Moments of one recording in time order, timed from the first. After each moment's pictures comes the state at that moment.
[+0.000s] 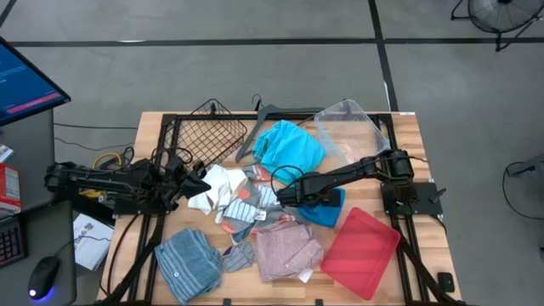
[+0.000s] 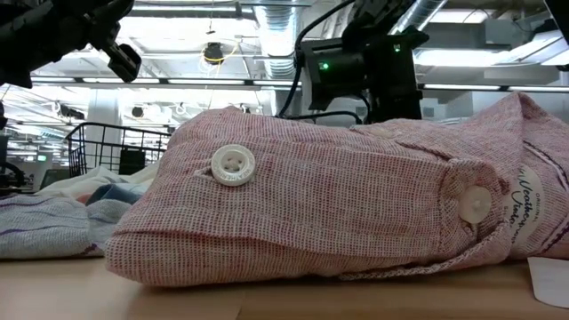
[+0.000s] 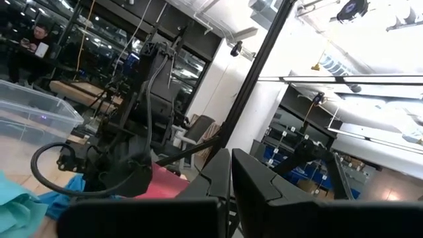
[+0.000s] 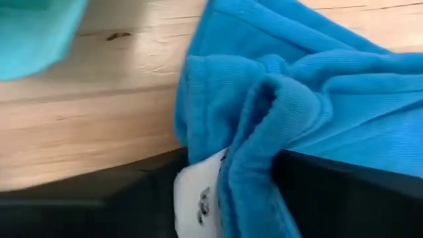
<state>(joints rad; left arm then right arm) 0.00 0.43 0.01 0.78 0.21 -0.56 0.11 2.05 1.33 -1.06 0.13 1.76</state>
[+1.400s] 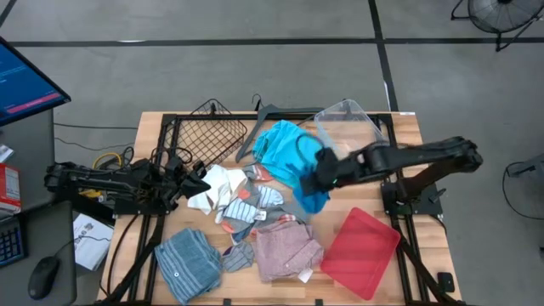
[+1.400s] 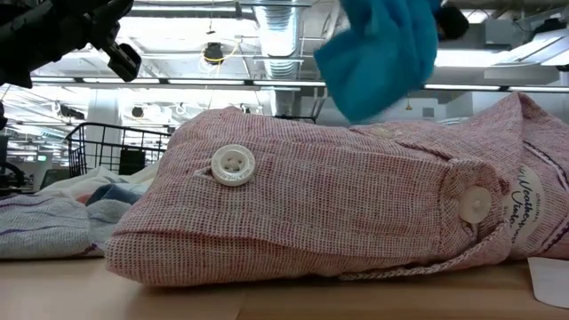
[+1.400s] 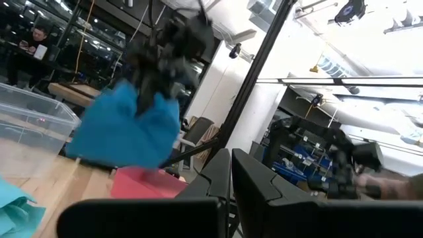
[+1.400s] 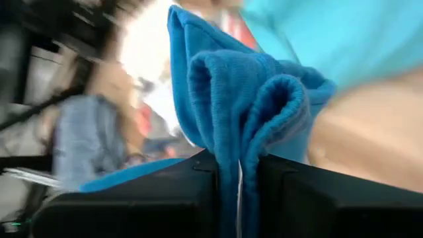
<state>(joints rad) 0.00 0.43 0.01 0.79 0.21 -0.56 0.17 1.40 1.36 -0.89 0.28 1.23</state>
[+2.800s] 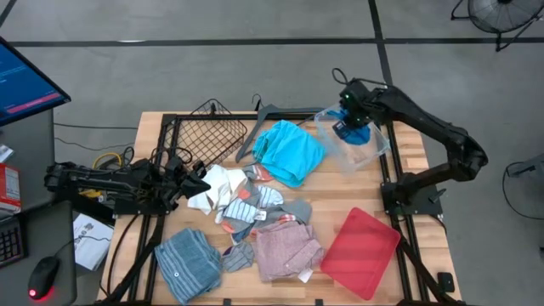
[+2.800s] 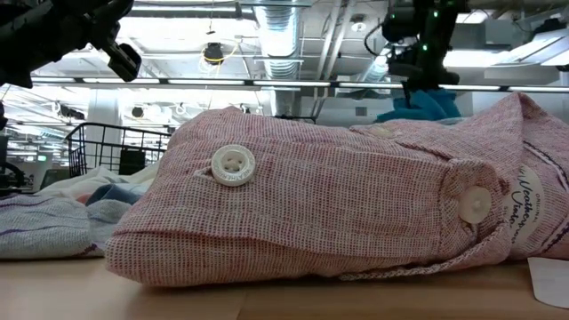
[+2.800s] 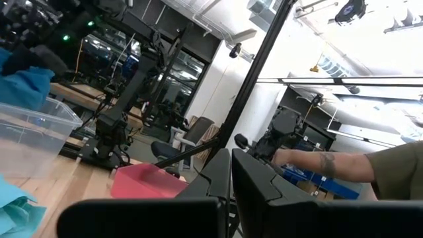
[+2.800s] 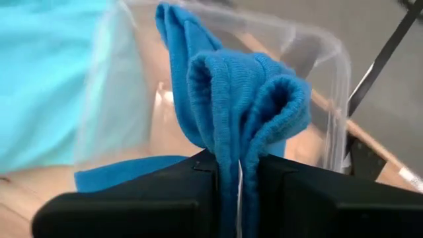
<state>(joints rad) 0.00 0.44 0.01 0.79 0.21 -0.56 -0.70 1.36 1.26 -1.07 0.24 0.13</state>
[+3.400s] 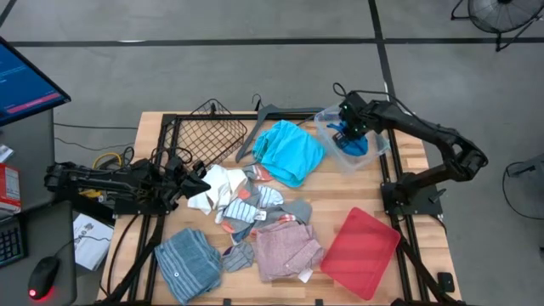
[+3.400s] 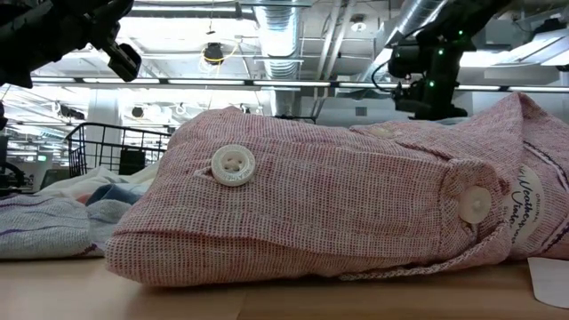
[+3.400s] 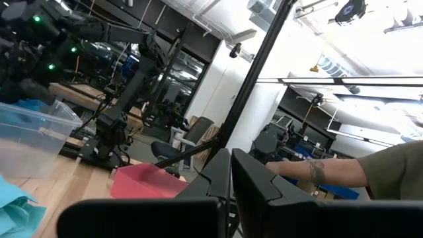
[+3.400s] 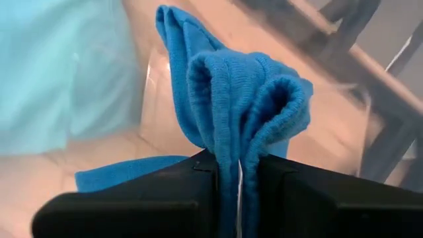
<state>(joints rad) 0.00 0.44 0.01 0.79 0.21 -0.56 -0.77 1.36 1.00 -0.87 0.15 0.10</state>
